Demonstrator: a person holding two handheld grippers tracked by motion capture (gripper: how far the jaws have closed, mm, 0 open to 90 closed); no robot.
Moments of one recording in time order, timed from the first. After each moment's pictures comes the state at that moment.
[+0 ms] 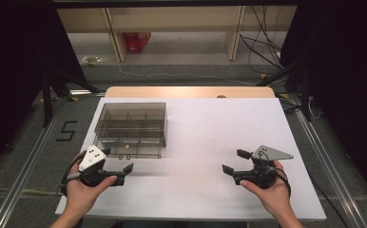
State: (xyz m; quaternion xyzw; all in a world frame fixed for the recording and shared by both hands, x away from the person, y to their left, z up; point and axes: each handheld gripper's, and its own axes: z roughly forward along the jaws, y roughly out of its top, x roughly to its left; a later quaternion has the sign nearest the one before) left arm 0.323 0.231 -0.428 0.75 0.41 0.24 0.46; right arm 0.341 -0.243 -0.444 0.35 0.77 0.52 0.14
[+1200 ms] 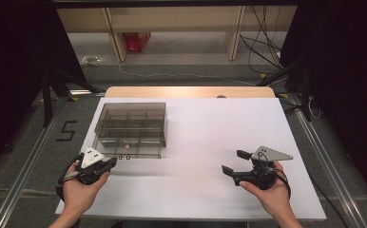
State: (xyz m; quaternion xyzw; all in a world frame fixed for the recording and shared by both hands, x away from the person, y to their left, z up) left arm 0.326 0.244 -0.437 0.77 0.46 0.25 0.36; right arm 0.339 -0.241 -0.444 0.35 0.77 0.51 0.15
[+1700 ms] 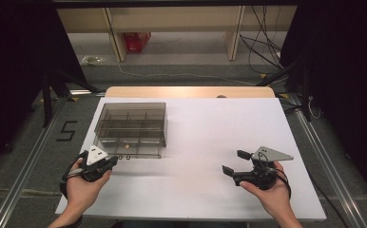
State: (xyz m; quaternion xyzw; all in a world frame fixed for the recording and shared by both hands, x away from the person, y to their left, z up) left arm 0.335 0.241 -0.441 0.78 0.46 0.26 0.35; right arm 0.338 -0.242 -0.444 0.35 0.77 0.51 0.15
